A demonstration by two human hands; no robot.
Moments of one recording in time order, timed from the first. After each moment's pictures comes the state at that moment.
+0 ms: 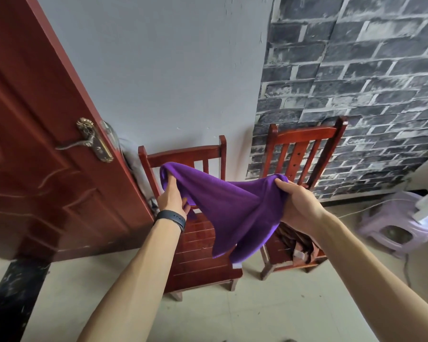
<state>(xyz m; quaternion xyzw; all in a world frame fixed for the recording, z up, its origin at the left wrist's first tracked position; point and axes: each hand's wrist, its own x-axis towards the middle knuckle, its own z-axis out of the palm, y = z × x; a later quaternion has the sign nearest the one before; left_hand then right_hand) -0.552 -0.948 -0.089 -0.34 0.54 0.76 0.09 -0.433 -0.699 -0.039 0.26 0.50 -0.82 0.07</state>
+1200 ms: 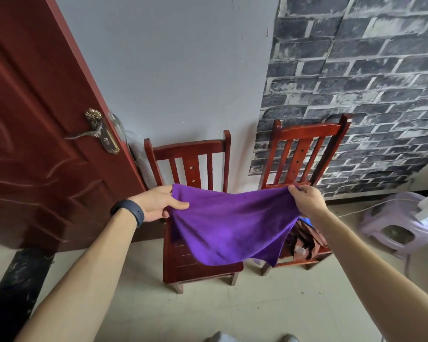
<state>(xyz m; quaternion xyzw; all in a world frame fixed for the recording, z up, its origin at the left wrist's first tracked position) -0.539 -1.027 -0.060 -0.01 0.73 0.54 0.42 -0.434 -0.661 -0.091 0.38 0.80 -0.46 -0.02</state>
